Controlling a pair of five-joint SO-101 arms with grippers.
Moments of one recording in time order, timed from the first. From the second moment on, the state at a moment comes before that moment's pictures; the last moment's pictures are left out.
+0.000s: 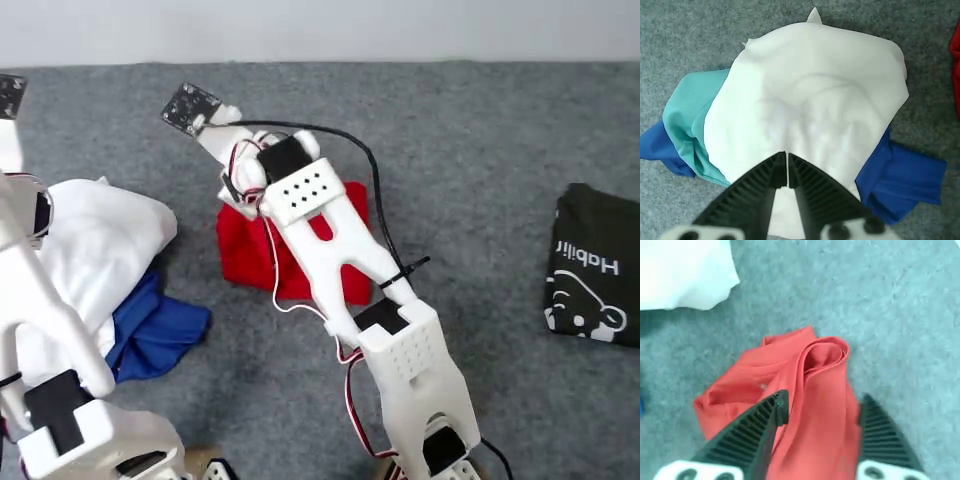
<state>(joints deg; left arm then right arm) -34.5 -0.2 -18.4 99.3 -22.6 -37.0 39.2 -52.6 80.1 24.8</state>
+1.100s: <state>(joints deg) -46.4 -0.2 -18.4 99.3 -22.6 -43.5 53.8 -75.4 99.5 29.7</state>
